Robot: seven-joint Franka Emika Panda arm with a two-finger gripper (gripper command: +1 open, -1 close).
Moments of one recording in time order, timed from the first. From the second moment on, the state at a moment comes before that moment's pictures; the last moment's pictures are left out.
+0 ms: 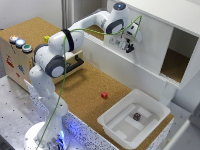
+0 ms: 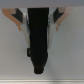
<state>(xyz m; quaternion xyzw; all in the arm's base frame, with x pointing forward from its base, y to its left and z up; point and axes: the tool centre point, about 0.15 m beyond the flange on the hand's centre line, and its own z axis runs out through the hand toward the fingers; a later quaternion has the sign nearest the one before) 0.554 -0.136 0.590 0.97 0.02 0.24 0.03</state>
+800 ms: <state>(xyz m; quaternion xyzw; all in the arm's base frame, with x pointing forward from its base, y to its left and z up) 0.554 -0.082 0.591 0.97 0.05 0.24 0.03</state>
